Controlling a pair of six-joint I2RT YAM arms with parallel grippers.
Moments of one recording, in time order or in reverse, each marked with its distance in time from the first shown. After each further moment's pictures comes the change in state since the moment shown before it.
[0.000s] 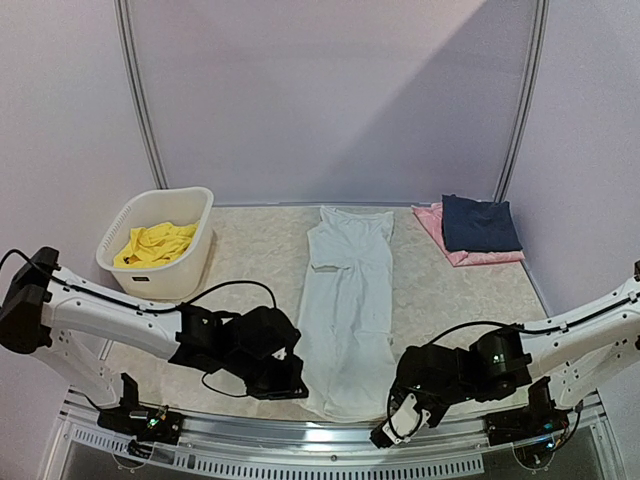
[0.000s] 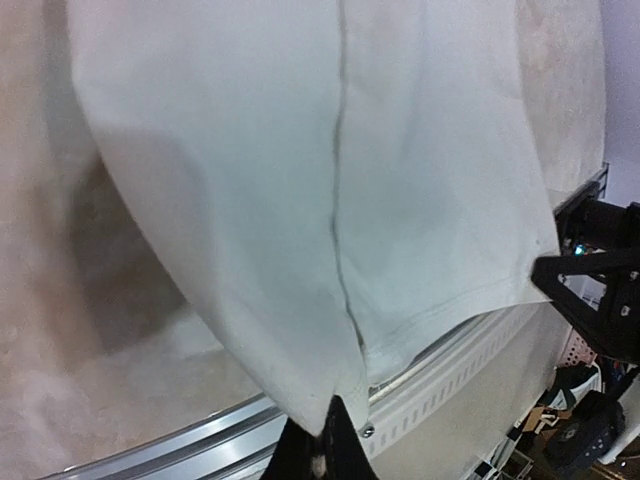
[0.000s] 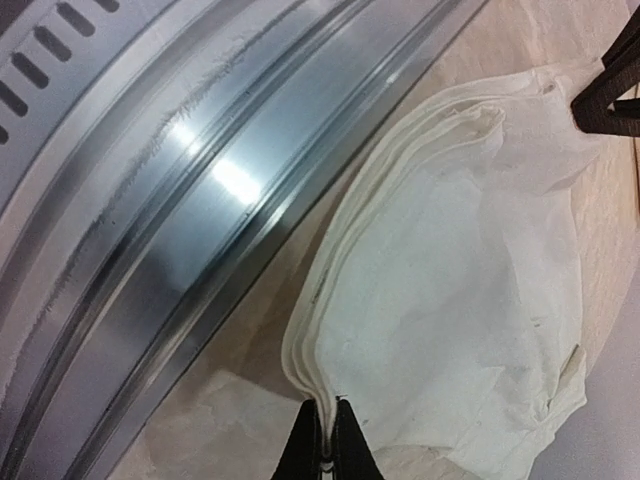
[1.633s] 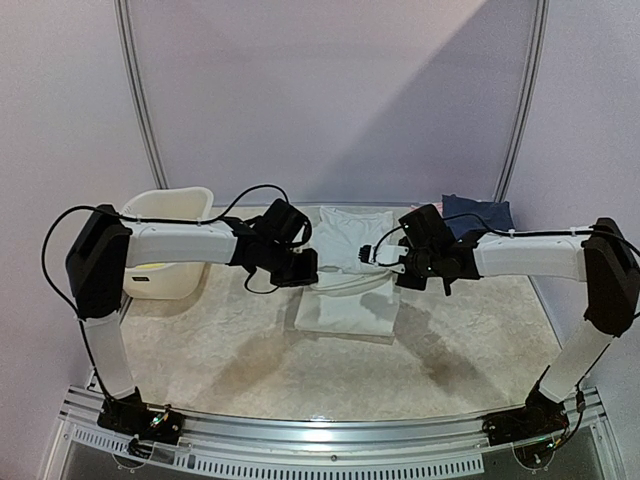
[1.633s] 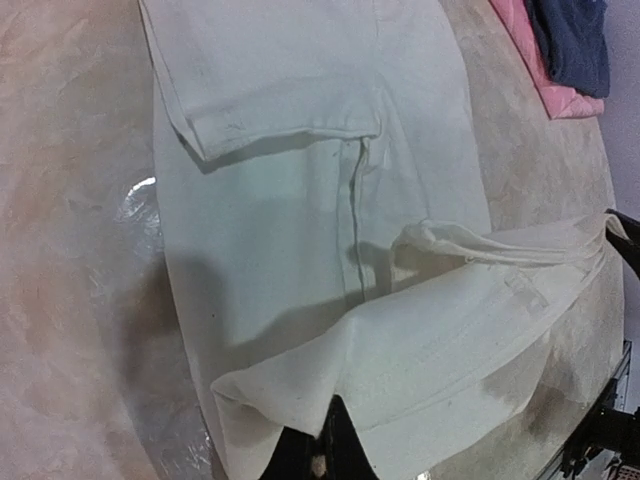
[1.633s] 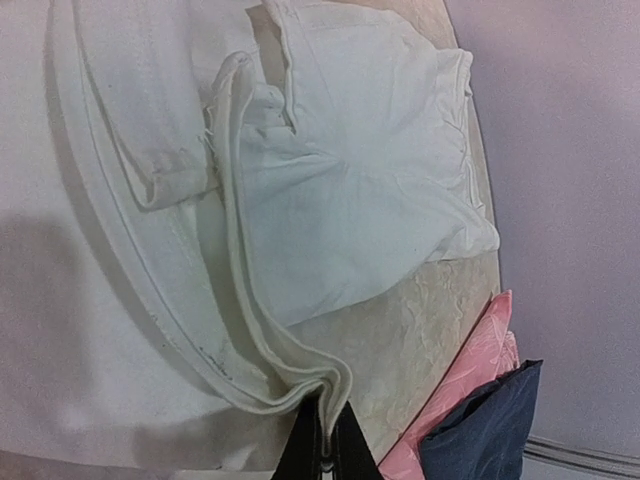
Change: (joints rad) left arm 0.483 0.421 0.585 -0.083 -0.081 0.535; right arm -0.732 0.340 0.380 0.248 0.098 0.152
